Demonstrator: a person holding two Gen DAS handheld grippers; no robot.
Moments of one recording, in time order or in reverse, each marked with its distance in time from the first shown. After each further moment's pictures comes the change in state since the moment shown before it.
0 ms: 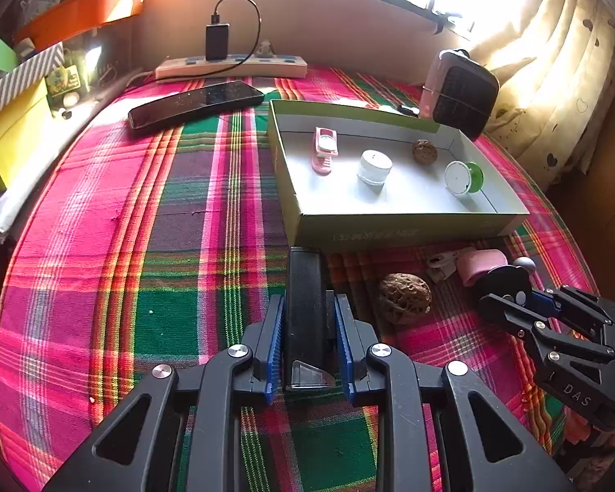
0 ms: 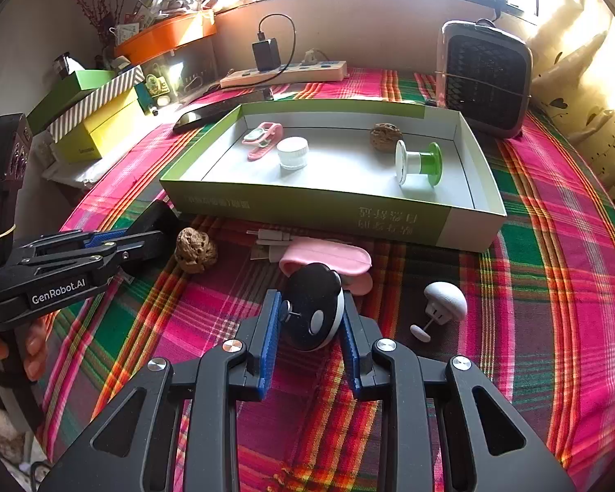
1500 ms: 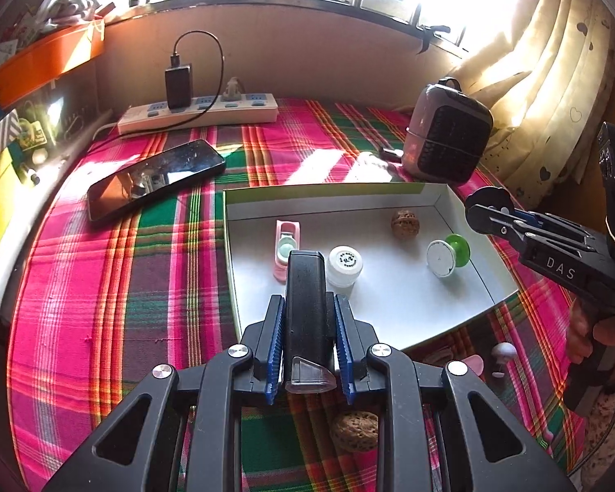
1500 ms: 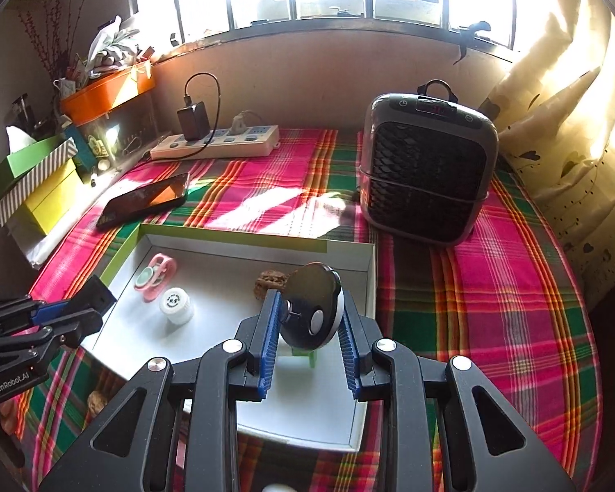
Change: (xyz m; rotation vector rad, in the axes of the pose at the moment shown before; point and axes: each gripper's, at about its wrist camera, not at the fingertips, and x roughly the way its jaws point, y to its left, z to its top) left arm 0.014 -0.027 0.075 0.050 -0.038 -0.019; right arm 0.018 -0.078 0.110 0.026 -0.076 -0.119
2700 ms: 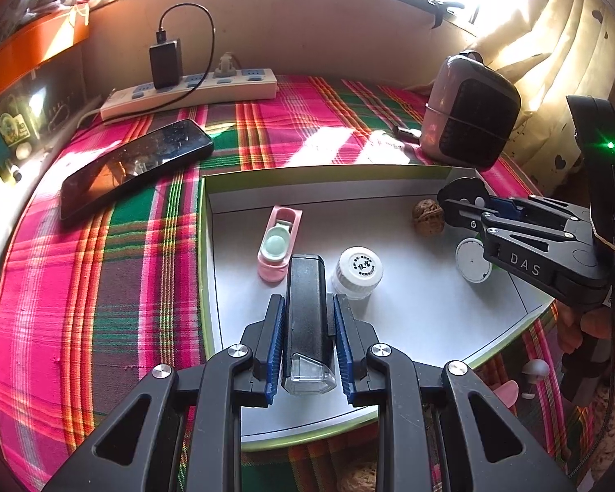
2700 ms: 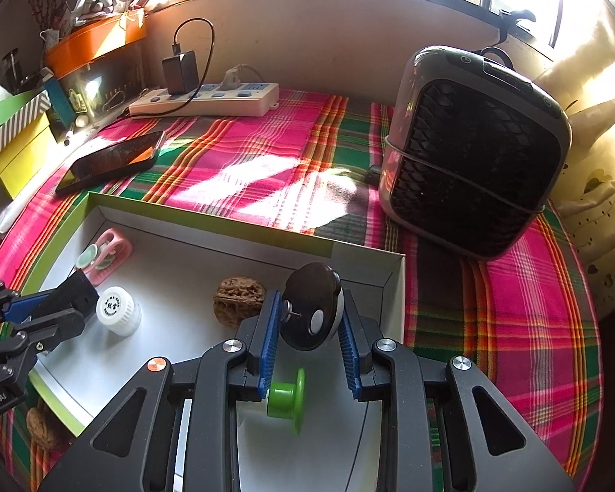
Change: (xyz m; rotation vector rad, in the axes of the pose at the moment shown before) left arm 0.043 -0.003 0.008 0.002 0.059 0.024; right arm 0.060 0.008 0.007 -0.098 0.096 -0.036
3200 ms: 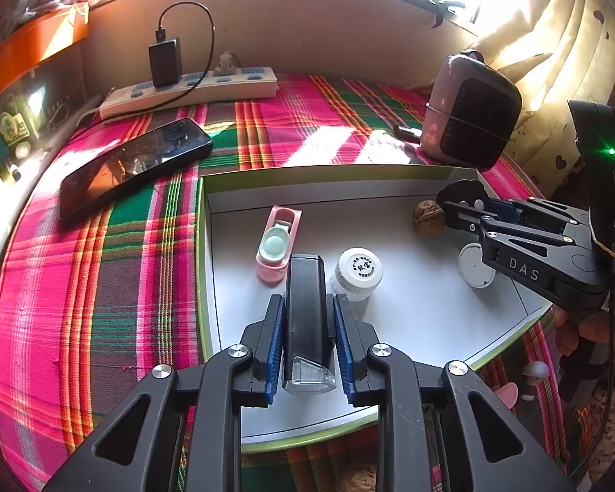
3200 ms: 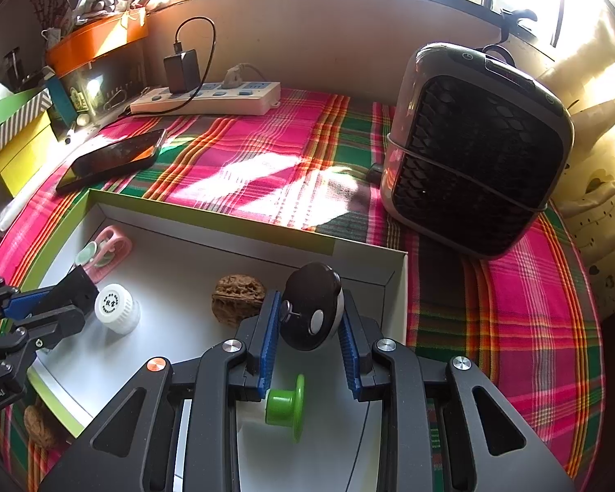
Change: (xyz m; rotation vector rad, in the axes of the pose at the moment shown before) left arm 0.001 0.000 0.000 -0.001 0.002 -0.003; right arm 0.000 -0.001 -0.002 -0.001 -0.004 0.003
